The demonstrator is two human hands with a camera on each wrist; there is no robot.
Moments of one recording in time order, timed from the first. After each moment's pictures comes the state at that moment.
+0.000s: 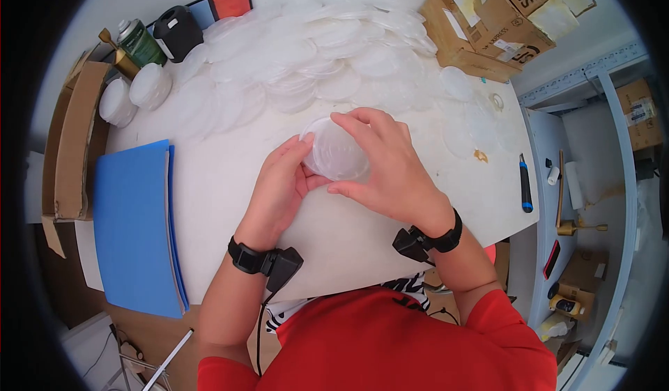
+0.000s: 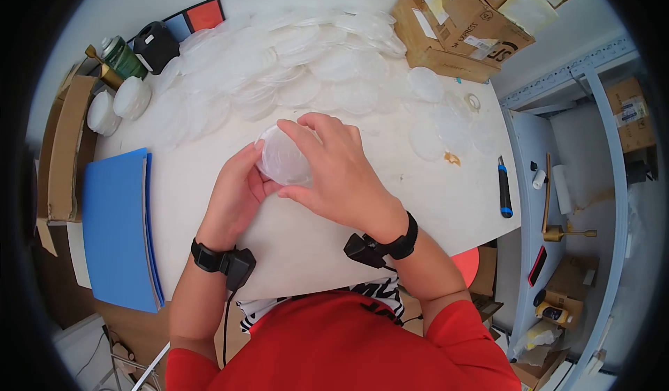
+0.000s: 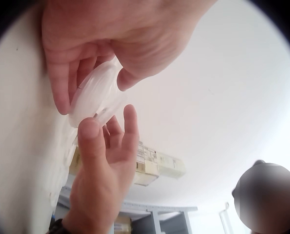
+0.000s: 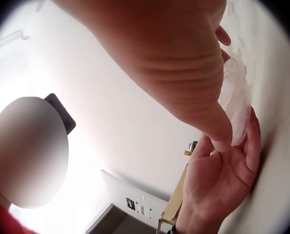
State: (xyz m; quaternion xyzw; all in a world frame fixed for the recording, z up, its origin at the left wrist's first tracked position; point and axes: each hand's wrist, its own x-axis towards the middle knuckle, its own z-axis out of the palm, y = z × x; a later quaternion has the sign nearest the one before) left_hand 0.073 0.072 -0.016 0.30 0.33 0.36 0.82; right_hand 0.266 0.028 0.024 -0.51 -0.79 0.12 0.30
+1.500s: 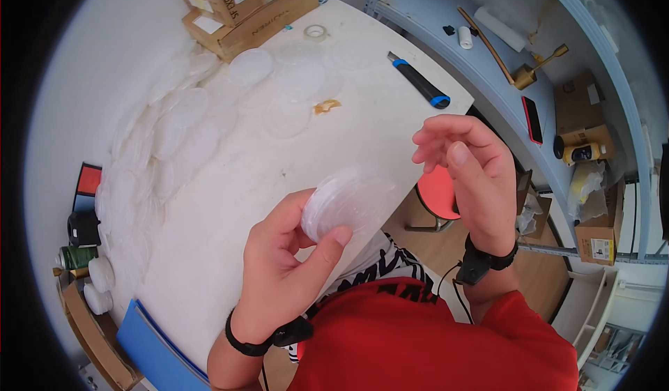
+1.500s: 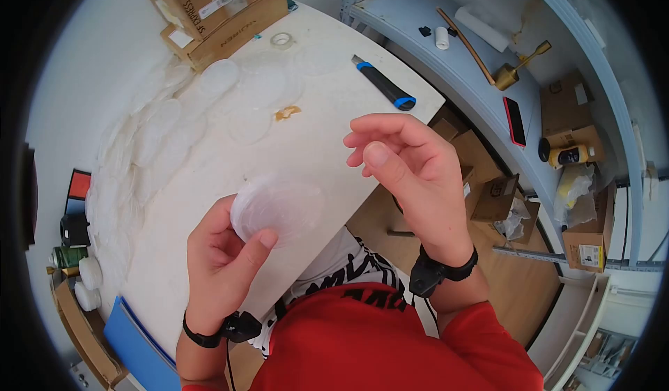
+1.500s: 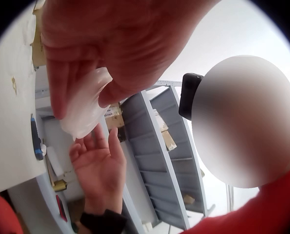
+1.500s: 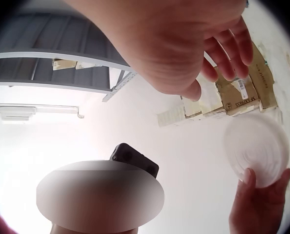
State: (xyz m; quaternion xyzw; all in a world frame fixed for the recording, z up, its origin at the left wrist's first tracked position) left_hand 0.221 -0.025 0.062 0.63 0.16 0.16 0.74; right_hand 0.419 -0.190 0.063 -0.59 -0.31 0.26 0.70
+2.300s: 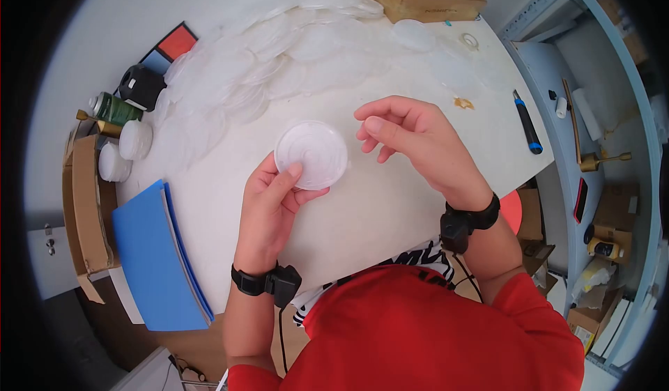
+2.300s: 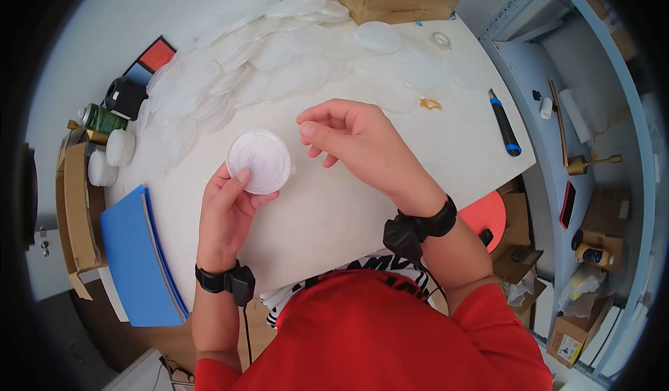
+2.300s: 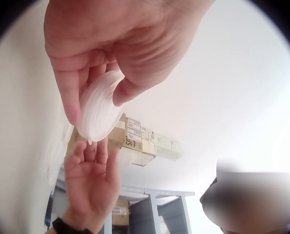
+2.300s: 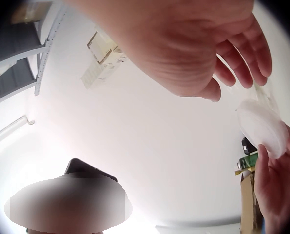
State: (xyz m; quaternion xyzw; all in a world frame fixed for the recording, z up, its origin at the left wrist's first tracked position) left_hand 0.087 0.037 0.004 0.38 0.33 0.33 0.80; right_hand 0.329 -0.019 0.043 -0.55 -0.42 0.53 0.49
